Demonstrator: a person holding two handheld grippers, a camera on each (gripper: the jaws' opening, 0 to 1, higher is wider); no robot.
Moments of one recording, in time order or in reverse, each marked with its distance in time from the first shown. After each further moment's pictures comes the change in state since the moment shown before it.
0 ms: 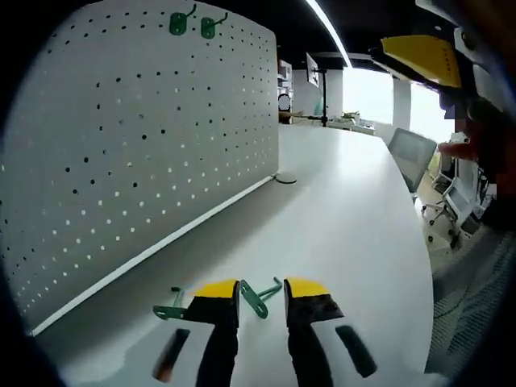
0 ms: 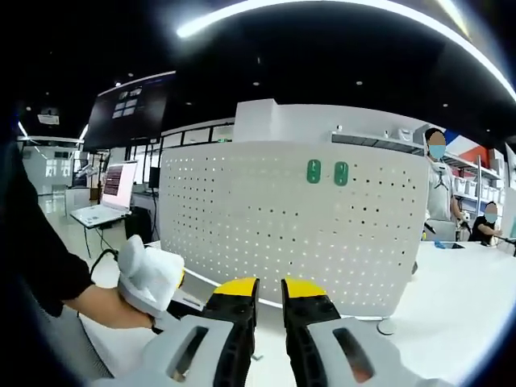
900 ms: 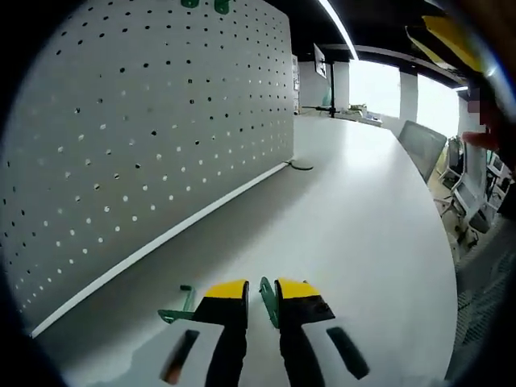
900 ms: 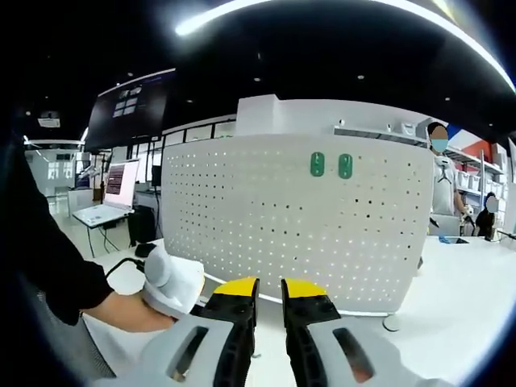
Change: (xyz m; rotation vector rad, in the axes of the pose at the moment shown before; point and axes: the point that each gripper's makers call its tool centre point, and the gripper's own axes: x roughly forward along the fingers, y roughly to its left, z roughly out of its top) left arm 0.017 0.022 -0.013 0.002 0.041 0.038; right arm 0.005 0.004 -0.006 0.015 0.022 0.022
